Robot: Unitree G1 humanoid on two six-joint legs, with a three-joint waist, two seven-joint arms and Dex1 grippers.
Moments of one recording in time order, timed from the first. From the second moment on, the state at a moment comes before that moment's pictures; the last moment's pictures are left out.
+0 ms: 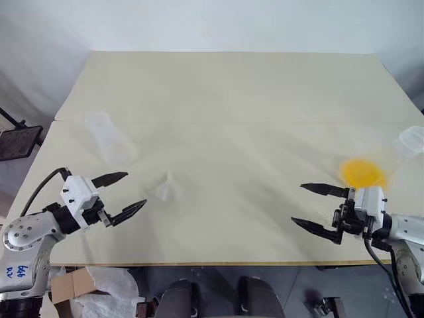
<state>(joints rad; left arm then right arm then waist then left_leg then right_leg) 0.06 0.70 0.35 -0.16 -0.44 0.05 -0.92 0.02 -0.74 -0.25 -0.07 0.55 -0.09 1.23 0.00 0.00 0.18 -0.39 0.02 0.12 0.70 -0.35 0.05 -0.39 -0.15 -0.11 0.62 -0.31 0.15</state>
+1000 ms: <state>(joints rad) 0.02 0.46 0.60 -0.10 -0.56 0.13 -0.51 -0.24 -0.46 -0.06 -0.16 0.53 0.07 0.93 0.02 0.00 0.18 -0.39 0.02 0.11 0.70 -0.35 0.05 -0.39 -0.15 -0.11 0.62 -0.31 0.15</state>
